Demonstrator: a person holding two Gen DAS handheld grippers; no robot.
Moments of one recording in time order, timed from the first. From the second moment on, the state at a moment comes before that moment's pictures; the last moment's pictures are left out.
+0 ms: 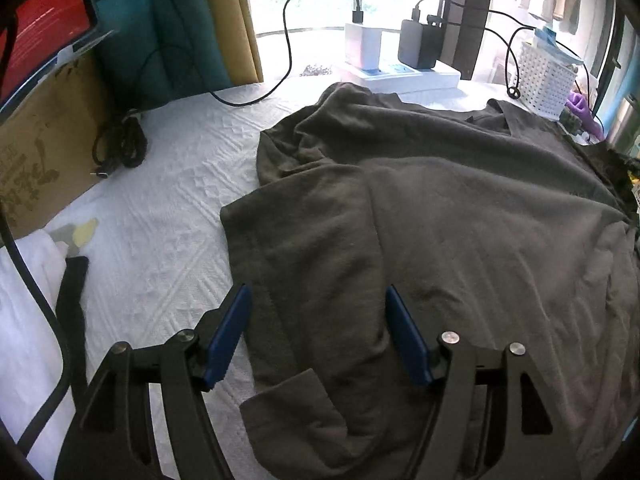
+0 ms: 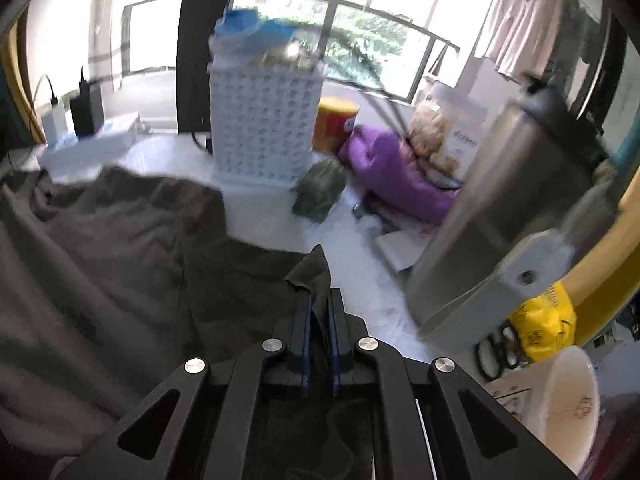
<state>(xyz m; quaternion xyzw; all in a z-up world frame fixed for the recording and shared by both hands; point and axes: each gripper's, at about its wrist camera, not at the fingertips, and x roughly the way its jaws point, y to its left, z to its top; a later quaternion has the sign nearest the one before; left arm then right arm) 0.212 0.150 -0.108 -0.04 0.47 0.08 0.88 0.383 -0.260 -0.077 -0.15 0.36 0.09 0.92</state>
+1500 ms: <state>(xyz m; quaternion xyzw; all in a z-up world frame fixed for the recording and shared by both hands) 0.251 0.203 -0.109 -0.06 0.45 0.05 0.89 0.285 -0.196 -0.080 -0.09 0.40 0.22 0.89</state>
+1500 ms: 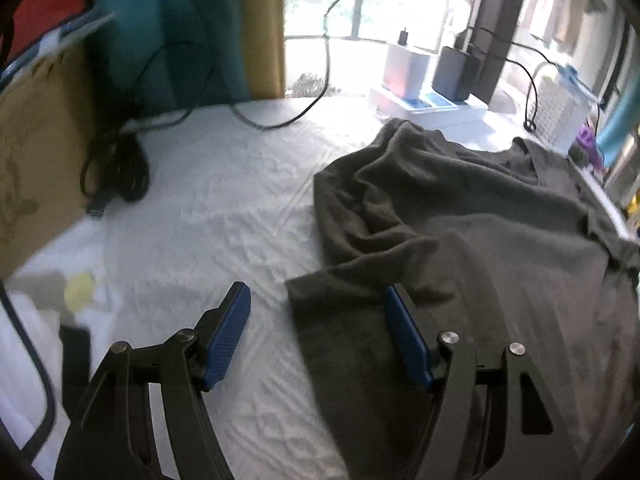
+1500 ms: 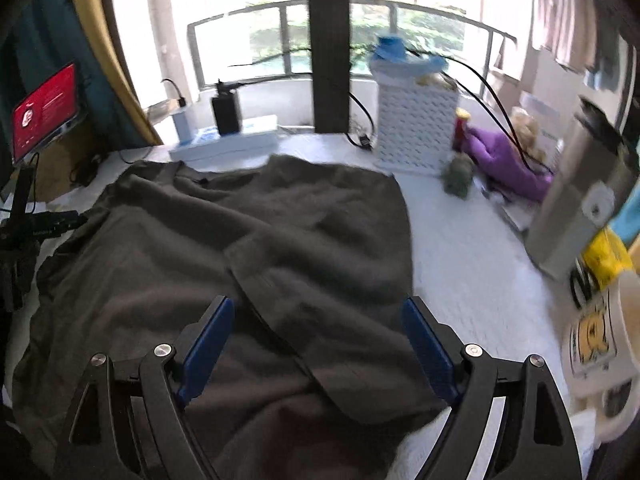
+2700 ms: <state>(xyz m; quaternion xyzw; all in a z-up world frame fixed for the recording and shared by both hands) 0.239 0.079 -0.052 -0.06 0.41 -0.09 0.91 0.264 -0.225 -0.092 -0.05 0.39 0.21 0.89</state>
